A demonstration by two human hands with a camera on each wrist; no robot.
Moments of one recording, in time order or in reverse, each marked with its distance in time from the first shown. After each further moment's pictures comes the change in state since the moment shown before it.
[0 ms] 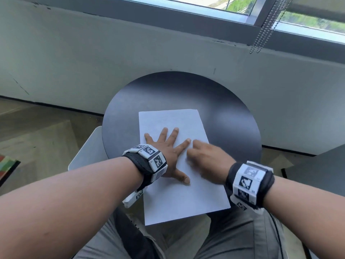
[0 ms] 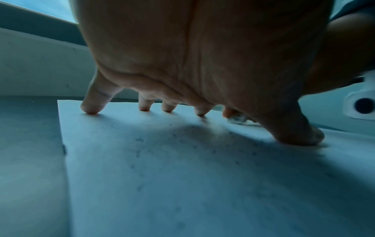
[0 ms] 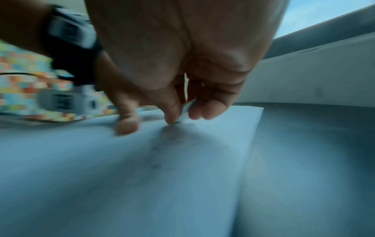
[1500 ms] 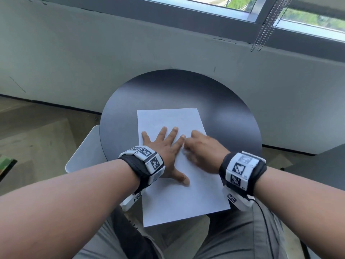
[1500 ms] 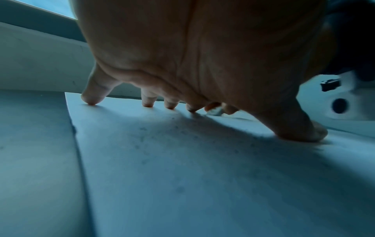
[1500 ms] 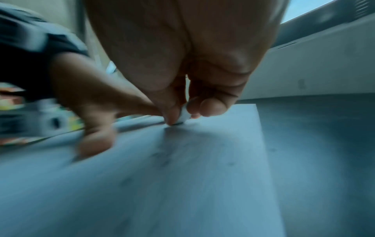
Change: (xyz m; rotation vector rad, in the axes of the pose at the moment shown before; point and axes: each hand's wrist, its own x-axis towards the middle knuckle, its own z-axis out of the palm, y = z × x) left_hand 0.002 -0.005 0.008 -0.018 0.044 -0.004; right_hand 0.025 0.007 0.002 0.044 0.030 0.056
